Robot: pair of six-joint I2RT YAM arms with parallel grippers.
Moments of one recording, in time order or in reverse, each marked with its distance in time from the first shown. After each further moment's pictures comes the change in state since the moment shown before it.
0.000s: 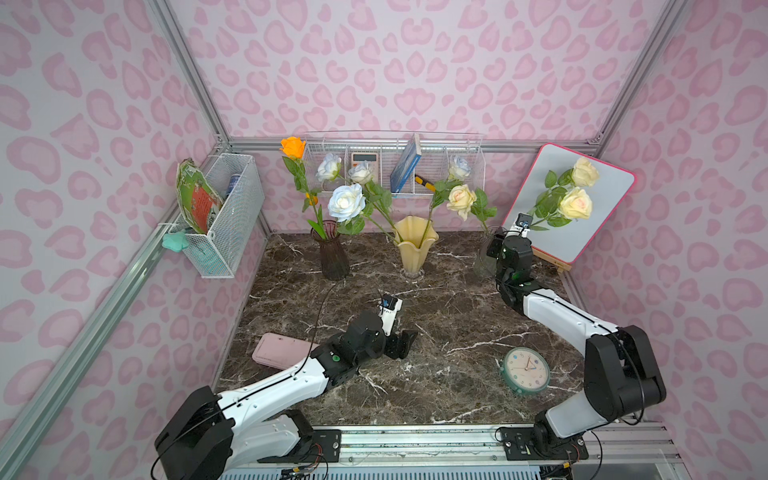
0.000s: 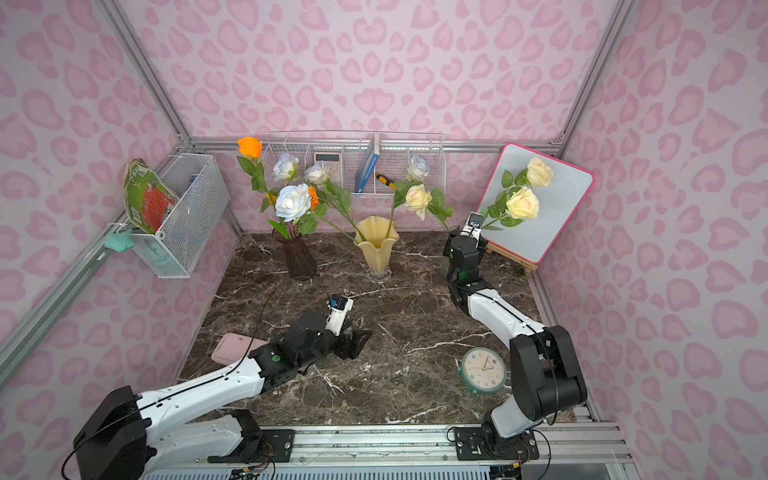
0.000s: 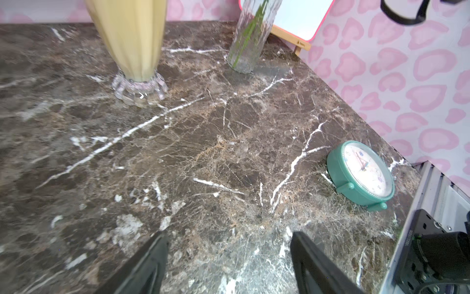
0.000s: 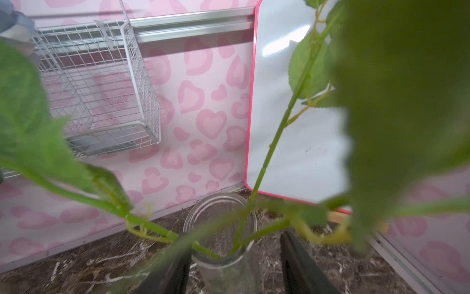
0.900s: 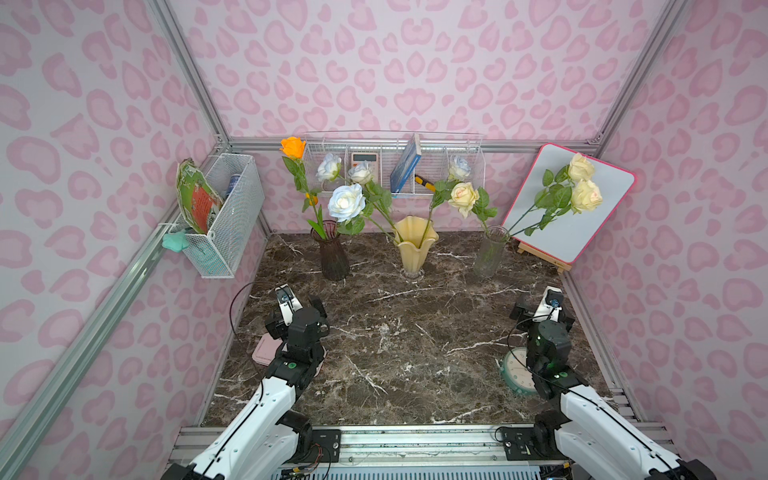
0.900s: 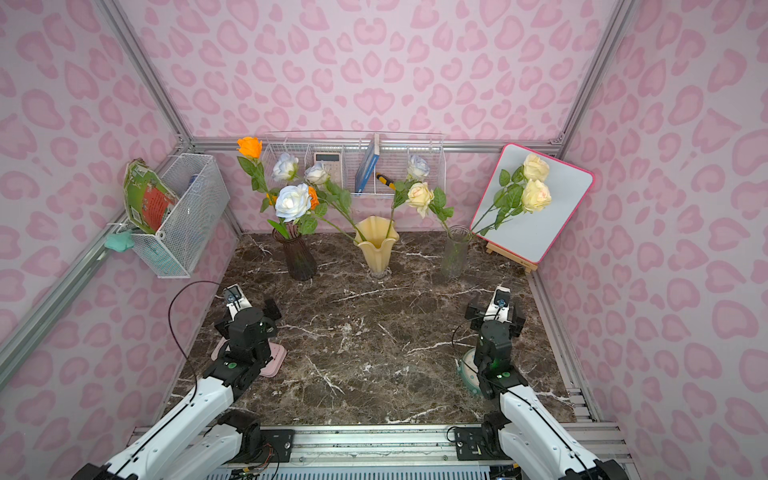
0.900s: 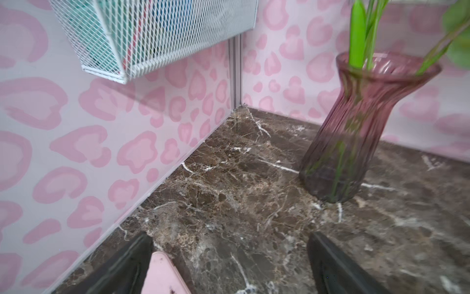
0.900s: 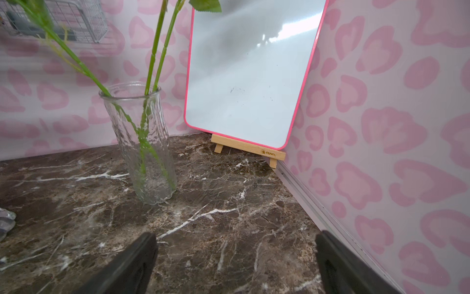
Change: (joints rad) left arm 0.533 -0.117 -0.190 0.189 -0.763 0.171; right arm -0.068 -0.637 -0.785 0.158 0.022 -0.200
